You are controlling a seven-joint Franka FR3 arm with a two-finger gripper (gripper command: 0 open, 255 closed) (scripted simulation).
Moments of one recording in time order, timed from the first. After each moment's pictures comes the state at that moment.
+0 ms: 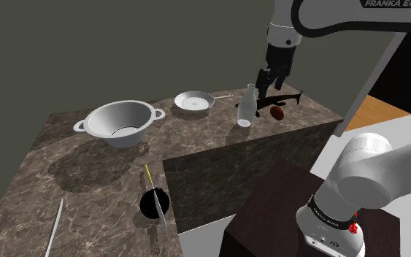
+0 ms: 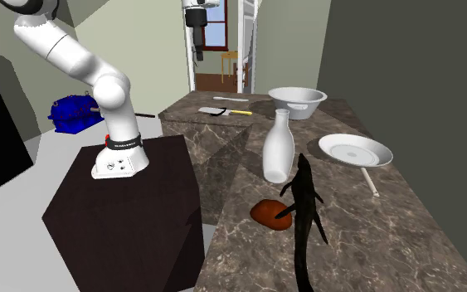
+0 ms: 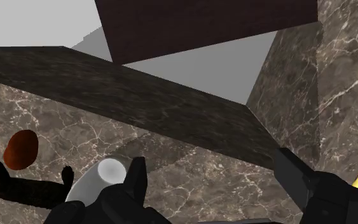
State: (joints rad) arm 0.02 -0.76 -0.04 -2.37 -0.12 1.62 0.14
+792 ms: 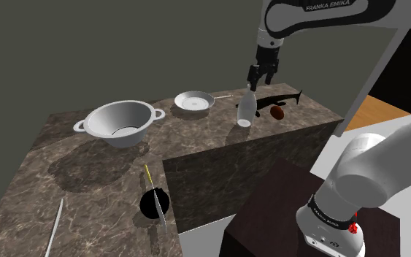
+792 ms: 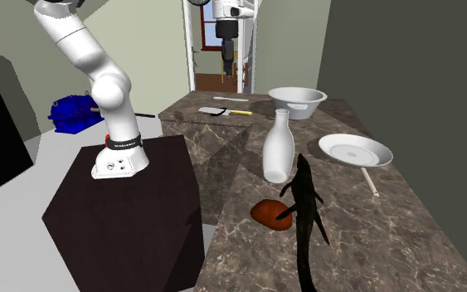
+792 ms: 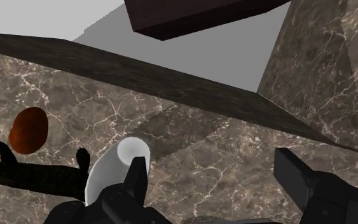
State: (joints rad) arm -0.03 -0.46 -0.22 -2.23 -0.16 1.79 -0.01
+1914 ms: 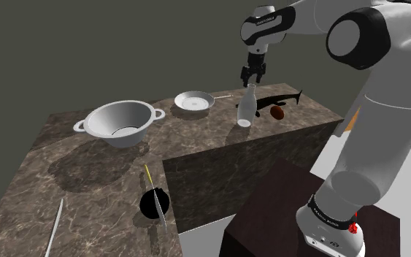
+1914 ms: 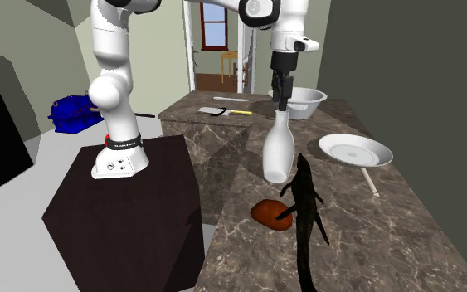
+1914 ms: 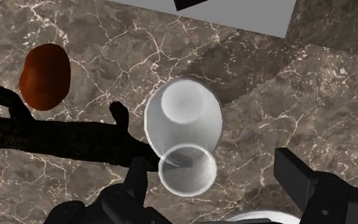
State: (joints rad) arm -0.13 0.18 -0.43 -1.76 0.06 1.90 -0.32
